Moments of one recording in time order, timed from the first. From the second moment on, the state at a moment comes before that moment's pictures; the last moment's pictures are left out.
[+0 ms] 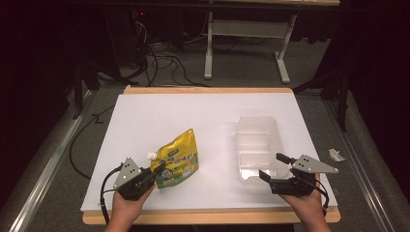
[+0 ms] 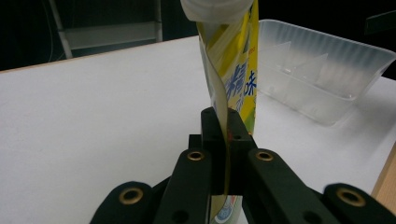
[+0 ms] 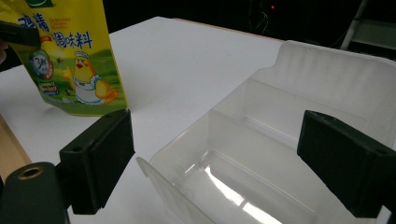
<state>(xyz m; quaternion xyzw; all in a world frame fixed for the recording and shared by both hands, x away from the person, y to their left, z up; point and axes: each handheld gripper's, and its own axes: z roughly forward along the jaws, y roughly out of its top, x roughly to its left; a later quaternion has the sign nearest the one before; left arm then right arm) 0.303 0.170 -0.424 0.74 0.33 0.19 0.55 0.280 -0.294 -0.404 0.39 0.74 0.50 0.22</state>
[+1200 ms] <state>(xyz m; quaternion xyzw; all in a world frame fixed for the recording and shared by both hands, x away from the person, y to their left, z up) 0.320 0.119 -0.387 0.74 0.22 0.12 0.62 0.312 -0.239 -0.374 0.32 0.76 0.56 0.13</state>
